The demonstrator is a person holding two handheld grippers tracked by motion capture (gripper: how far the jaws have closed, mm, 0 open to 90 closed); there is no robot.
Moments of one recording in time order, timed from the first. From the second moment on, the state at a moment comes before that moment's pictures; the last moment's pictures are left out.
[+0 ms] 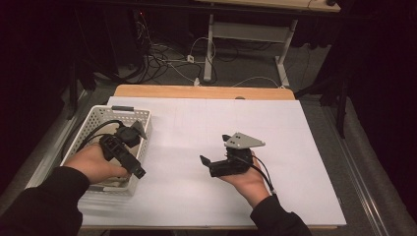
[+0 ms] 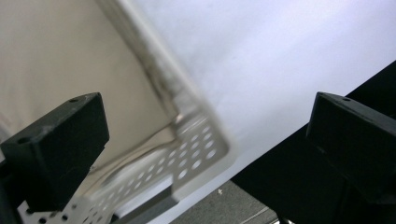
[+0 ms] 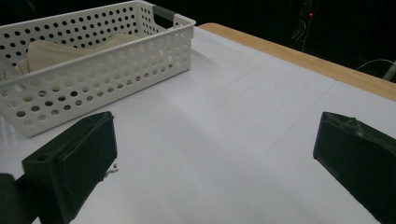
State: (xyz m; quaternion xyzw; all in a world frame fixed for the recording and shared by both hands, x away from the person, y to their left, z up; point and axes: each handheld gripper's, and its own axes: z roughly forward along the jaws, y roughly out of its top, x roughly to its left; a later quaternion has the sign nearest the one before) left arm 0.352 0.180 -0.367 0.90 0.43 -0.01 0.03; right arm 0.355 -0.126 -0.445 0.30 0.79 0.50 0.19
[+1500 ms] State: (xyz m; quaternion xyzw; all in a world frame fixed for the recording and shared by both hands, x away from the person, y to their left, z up) left arm 0.358 0.074 -0.472 0.94 0.33 -0.04 0.03; right arm 0.279 -0.254 -0.510 0.34 0.78 0.47 0.25
